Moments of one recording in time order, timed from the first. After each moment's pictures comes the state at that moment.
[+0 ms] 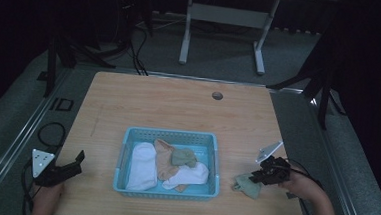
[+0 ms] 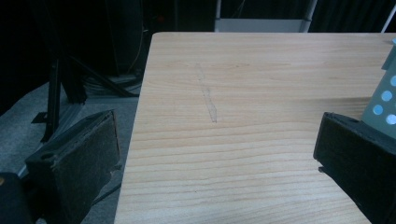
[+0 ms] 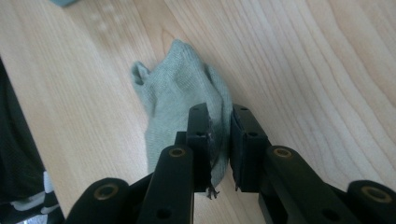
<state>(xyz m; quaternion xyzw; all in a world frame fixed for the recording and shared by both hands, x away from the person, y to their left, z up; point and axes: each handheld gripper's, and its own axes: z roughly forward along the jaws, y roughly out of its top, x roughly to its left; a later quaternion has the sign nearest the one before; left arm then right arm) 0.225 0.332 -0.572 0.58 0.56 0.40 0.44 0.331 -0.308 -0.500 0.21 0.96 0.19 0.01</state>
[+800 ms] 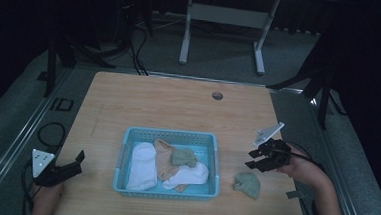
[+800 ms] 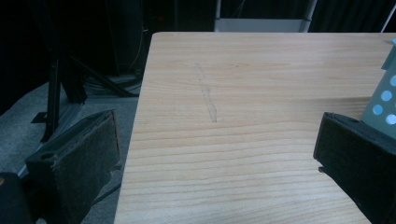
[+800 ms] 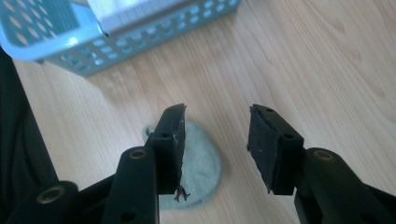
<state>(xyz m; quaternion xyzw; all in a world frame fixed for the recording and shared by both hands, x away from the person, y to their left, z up) 0.225 0.332 -0.572 0.58 0.56 0.40 0.44 0.339 -0.278 -0.429 0.19 0.96 0.21 0.06</state>
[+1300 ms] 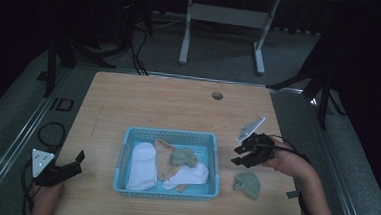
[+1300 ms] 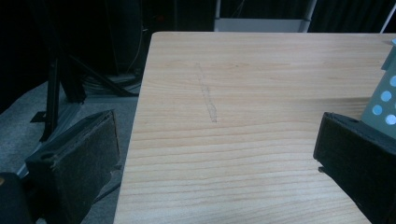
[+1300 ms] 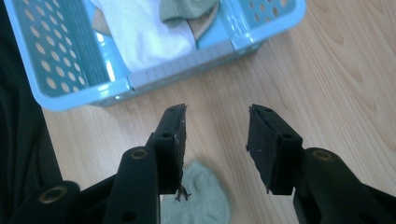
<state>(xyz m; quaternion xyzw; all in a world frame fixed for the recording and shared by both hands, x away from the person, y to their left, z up) 0.225 0.332 -0.572 0.58 0.56 0.39 0.44 0.345 -0.231 -0.421 0.15 0.97 0.20 0.05</state>
